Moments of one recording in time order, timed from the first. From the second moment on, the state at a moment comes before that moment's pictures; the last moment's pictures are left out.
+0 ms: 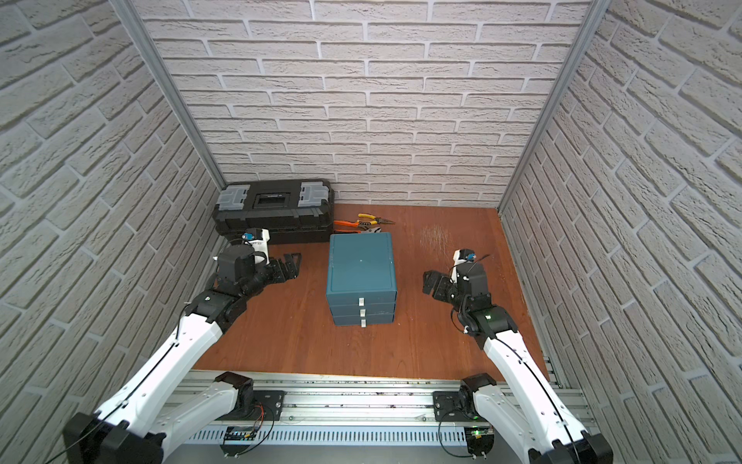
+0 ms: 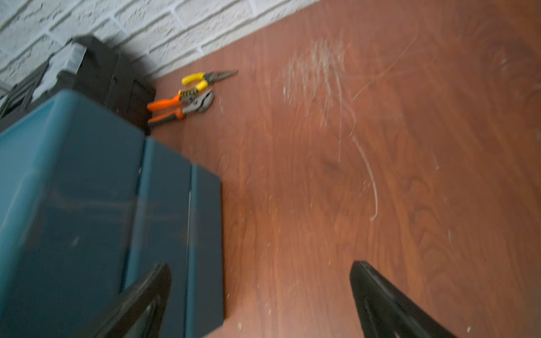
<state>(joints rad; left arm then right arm) -0.32 0.95 0.85 -0.41 0.05 -0.43 0.22 0.80 0.68 -0.56 -0.01 0.52</state>
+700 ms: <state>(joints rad) -0.54 1.10 0.91 -0.36 0.15 -0.61 0.69 0.77 0.56 -0.45 -0.14 0.85</state>
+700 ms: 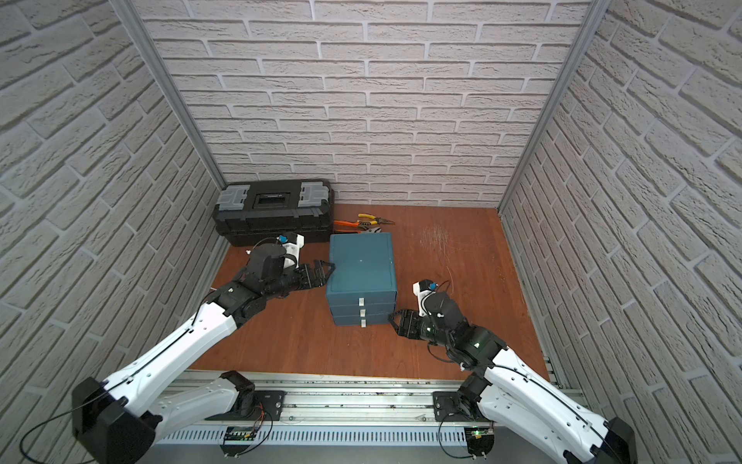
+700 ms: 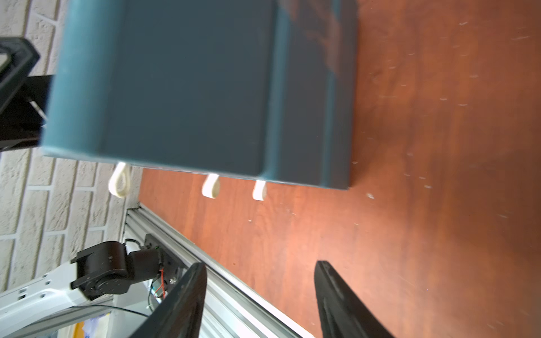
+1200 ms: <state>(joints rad) -0.57 1.23 0.92 -0.21 0.16 -0.65 0.80 1.12 0.68 -0.02 -0.18 0.92</state>
